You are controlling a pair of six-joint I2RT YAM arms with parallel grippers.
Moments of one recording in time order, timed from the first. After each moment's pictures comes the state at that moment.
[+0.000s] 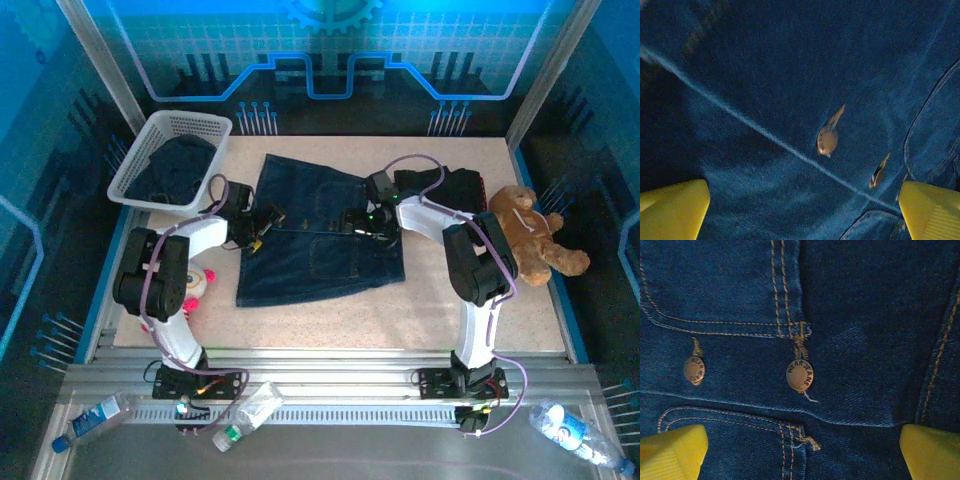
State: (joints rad) left arm -0.16 1.78 0.98 -0.19 0.26 -1.01; right arm 0.42 1.95 1.31 -0.51 -0.13 0.58
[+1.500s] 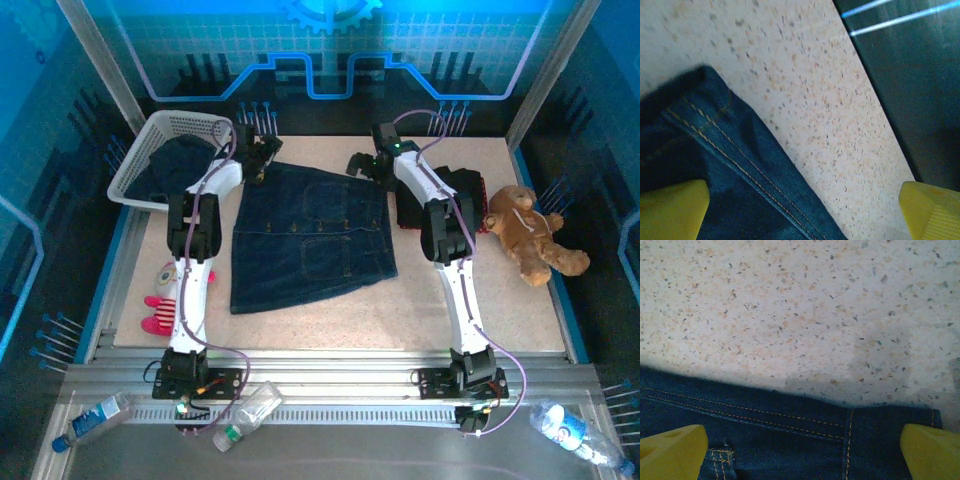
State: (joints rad) left arm -0.06 2.51 2.08 -0.31 0.16 -1.09; right arm 0.26 2.53 2.28 -0.80 -0.09 0.59
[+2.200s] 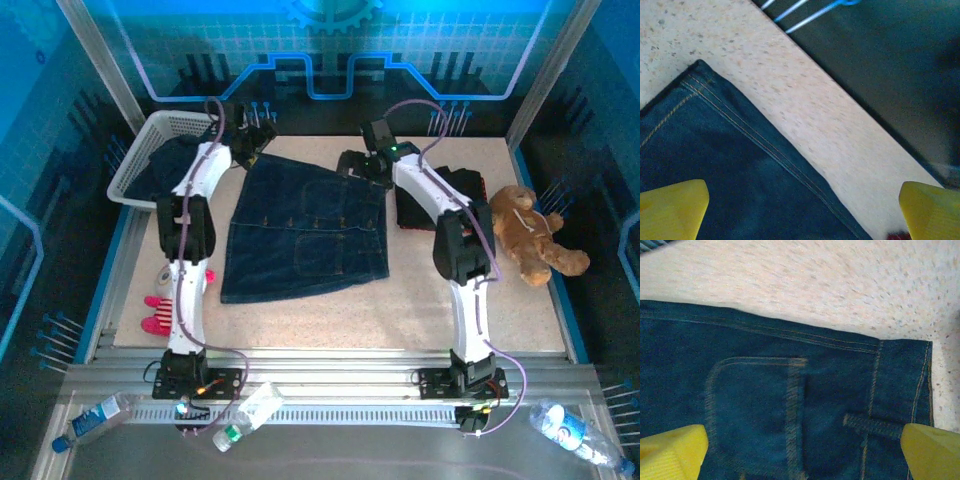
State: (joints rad) left arm -0.04 2.36 2.18 -0.55 0.27 -0.86; right arm 0.38 2.12 1.92 -0.70 0.02 0.57
